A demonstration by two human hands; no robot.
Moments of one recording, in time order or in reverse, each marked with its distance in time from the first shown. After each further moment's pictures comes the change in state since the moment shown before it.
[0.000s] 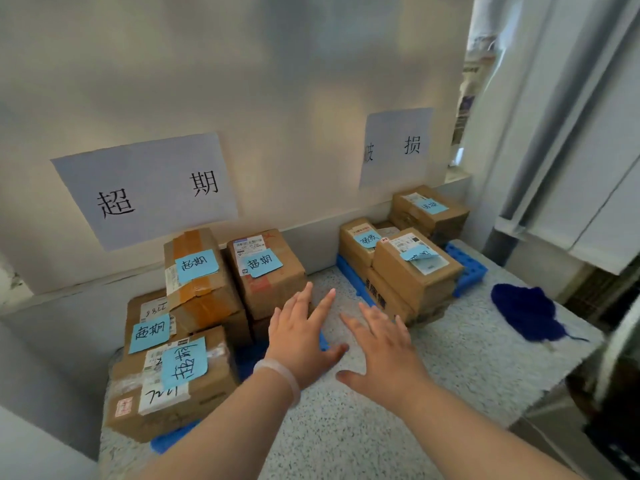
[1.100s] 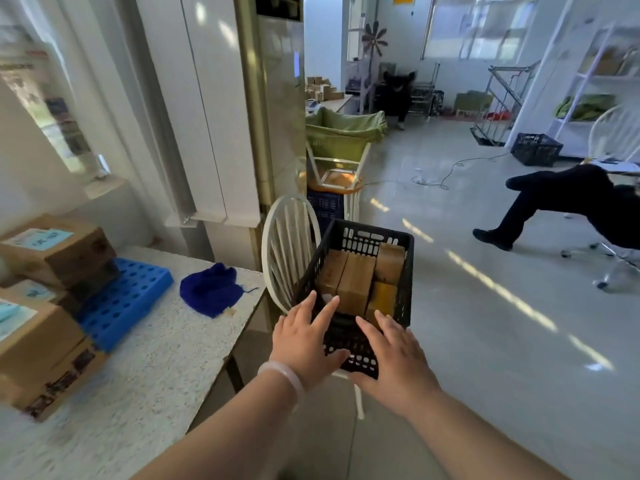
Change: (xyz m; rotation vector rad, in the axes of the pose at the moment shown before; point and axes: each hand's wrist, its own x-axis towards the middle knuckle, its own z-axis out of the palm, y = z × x) left_hand -0.045 0.553 0.170 -0.089 -0.304 0.780; right_hand -0.411 0.378 -0.076 0.116 0.232 0.921
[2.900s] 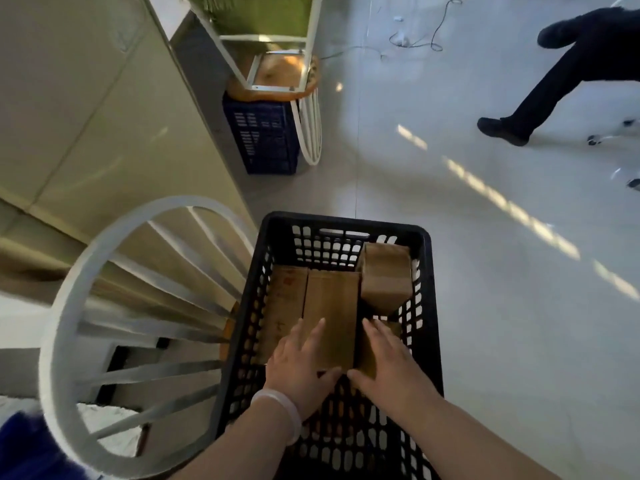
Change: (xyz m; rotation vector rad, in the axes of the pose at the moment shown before) left_hand 0.446 -0.045 0.192 -0.114 -0.623 -0.193; right_hand 0.424 0.208 0.079 0.369 -0.447 0.437
